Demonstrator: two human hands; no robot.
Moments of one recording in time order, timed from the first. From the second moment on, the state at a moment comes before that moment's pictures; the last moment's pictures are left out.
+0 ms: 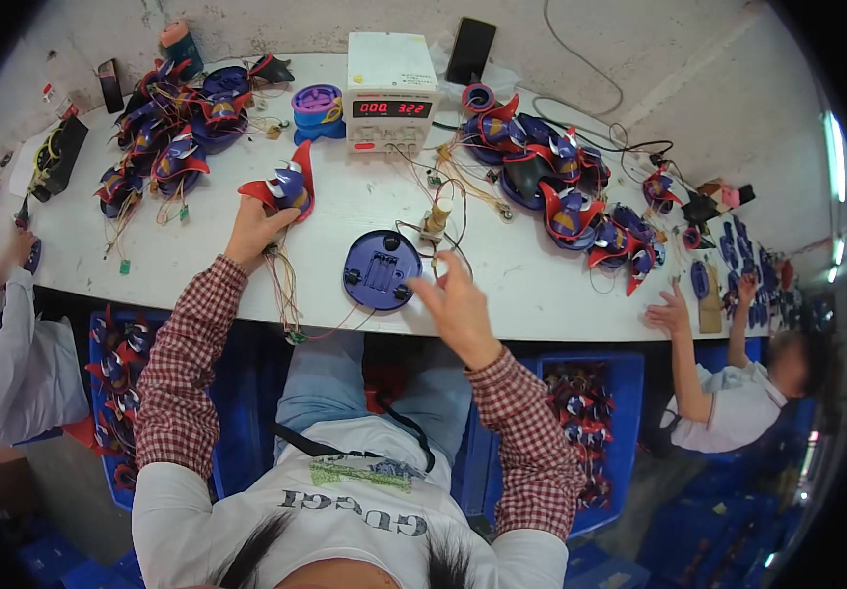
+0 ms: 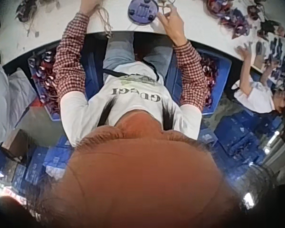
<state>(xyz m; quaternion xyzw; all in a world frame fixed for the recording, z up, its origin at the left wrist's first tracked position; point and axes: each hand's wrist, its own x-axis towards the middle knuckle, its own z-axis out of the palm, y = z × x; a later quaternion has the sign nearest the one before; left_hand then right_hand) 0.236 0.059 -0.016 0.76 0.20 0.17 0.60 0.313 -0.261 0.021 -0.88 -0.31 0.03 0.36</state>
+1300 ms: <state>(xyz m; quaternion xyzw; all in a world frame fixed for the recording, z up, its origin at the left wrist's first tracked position) 0.227 -0.054 -0.020 0.87 0.12 0.20 0.43 0.294 -0.219 0.024 -0.81 -0.46 -0.08 0.36</state>
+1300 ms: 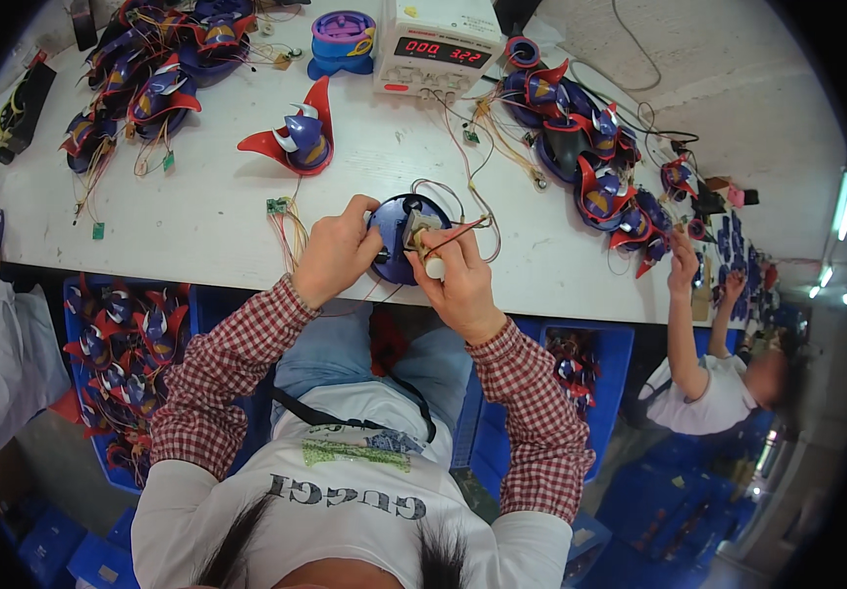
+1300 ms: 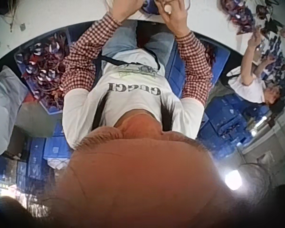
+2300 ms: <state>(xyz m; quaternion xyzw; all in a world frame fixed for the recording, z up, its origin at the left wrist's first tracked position) 0.232 -0.053 -0.016 0.84 0.14 0.13 0.51 0.297 -0.208 0.015 -0.80 -0.48 -0.02 0.37</state>
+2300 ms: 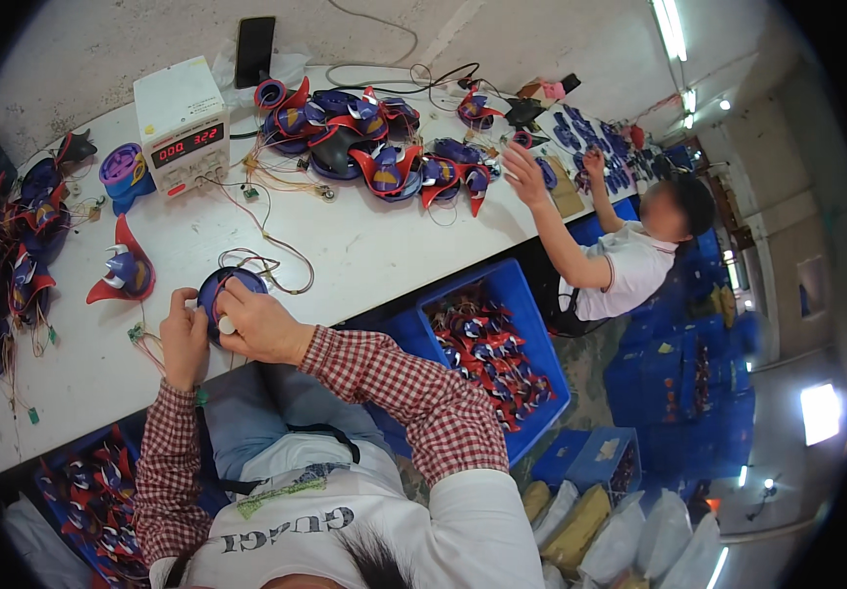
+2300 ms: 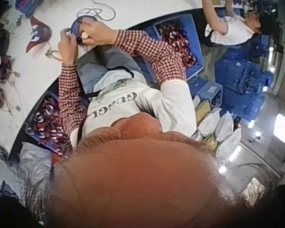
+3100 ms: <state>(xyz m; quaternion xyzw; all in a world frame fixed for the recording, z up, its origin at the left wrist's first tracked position) 0.058 -0.098 -0.041 0.59 0.38 0.18 0.69 0.169 -0.277 -0.043 -0.73 -0.30 0.37 0.48</state>
